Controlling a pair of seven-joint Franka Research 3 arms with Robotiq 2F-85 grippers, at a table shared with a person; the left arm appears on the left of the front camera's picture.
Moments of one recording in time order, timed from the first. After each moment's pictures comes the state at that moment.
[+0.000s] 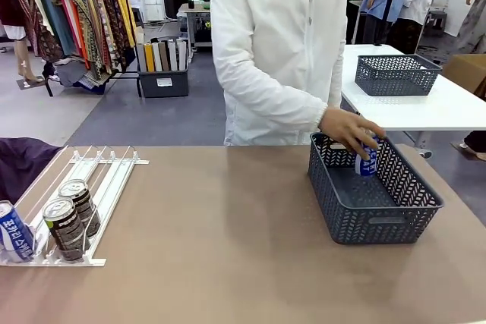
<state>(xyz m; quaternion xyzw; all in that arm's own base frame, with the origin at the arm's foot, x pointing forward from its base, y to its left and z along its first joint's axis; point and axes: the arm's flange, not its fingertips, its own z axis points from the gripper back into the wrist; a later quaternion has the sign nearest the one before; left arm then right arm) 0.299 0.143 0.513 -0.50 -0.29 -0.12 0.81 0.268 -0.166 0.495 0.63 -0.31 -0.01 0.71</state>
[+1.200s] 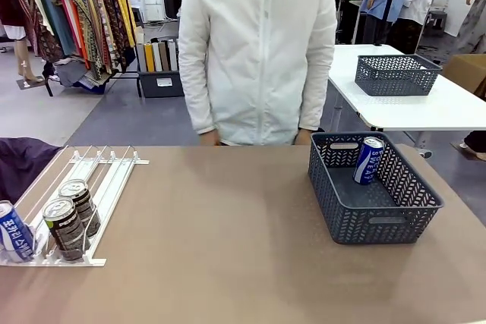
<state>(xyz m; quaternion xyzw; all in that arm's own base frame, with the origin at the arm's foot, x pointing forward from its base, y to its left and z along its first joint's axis) 0.280 0.056 0.558 0.02 -0.05 -0.08 1.00 0.268 -0.165 0.495 0.63 -0.31 -0.01 0.71</state>
